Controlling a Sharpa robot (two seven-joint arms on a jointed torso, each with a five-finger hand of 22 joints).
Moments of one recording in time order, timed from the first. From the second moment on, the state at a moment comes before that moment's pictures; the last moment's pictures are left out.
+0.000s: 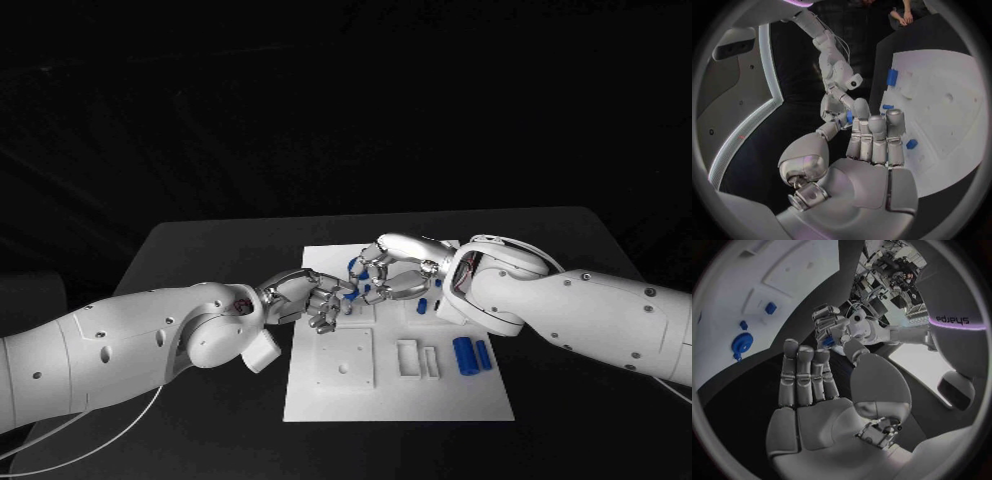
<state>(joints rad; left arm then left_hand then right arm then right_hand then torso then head) 1.21 -0.78 -0.17 1.45 -0.30 0.16 0.21 0.54 0.17 0.78 -0.21 0.28 1.01 0.03 0.54 0.96 1.12 -0.05 1.02 0.43 1.05 -0.13 1.51 0.51 0.06 0.89 -0.12 1.11 1.31 1.26 -0.71 -0.07 1.51 -1.21 -0.18 0.21 1.05 -0.06 0.44 -0.29 0.39 1.04 0.08 0.32 0.50 1.15 -0.02 1.08 0.89 1.20 -0.07 0.83 1.31 0.25 1.01 0.05 0.82 1.21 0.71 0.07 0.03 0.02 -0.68</state>
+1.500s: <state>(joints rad) 1.21 -0.79 -0.17 1.47 -0.29 0.09 0.19 0.65 0.01 0.64 -0.22 0.16 0.93 0.09 0.34 0.83 1.07 -0.02 1.00 0.41 0.99 -0.12 1.49 0.48 0.06 0.87 -0.11 1.07 1.31 1.25 -0.71 -0.07 1.51 -1.23 -0.20 0.19 1.00 -0.05 0.56 -0.32 0.31 1.07 0.06 0.33 0.49 1.20 -0.04 1.08 0.90 1.23 -0.10 0.85 1.31 0.25 1.06 0.02 0.84 1.21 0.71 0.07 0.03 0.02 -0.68</state>
